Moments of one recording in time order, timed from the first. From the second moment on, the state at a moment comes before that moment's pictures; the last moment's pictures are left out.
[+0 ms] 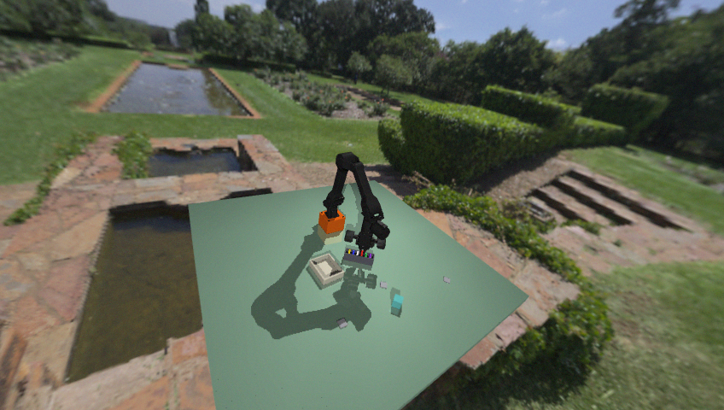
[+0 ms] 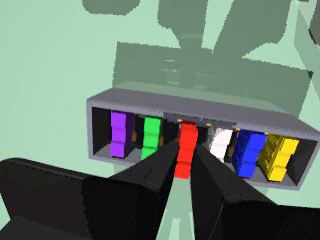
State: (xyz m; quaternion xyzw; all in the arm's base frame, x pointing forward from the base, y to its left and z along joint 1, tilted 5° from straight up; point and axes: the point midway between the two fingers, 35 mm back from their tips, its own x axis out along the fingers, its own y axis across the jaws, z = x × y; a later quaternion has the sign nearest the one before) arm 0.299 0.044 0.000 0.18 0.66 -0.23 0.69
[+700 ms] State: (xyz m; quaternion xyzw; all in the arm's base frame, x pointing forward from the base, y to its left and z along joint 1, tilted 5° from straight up) arm 0.299 0.045 0.010 0.18 0.66 -0.23 0.69
